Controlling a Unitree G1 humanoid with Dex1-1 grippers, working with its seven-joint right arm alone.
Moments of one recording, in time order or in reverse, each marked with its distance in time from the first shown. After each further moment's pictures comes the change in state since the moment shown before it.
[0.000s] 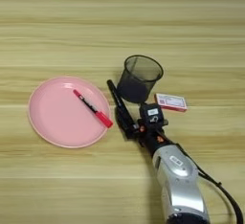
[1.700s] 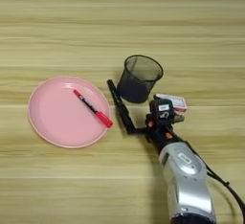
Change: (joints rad) arm 0.012 0.003 -0.059 -0.090 0.046 0.068 -0.003
